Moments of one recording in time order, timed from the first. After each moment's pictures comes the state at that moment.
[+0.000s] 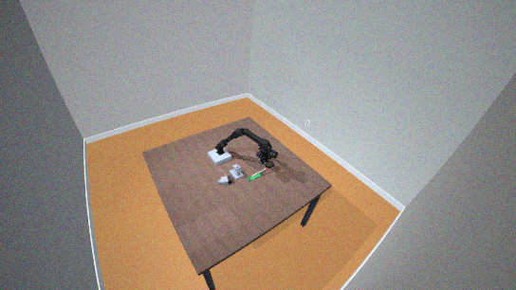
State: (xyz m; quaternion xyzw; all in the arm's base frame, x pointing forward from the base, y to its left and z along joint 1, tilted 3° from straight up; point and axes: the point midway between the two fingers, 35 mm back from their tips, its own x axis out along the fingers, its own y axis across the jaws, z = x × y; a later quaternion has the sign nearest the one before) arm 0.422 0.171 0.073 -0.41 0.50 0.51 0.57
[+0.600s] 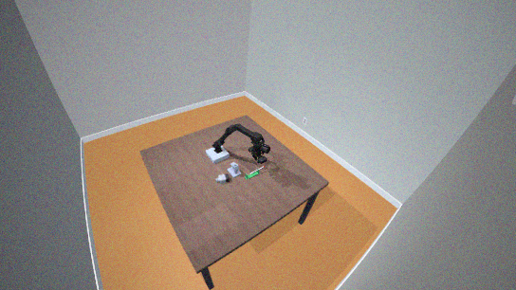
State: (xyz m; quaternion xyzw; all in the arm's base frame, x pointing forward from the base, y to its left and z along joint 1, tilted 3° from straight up) arm 0.417 0.108 0.134 -0.44 0.51 0.48 0.57
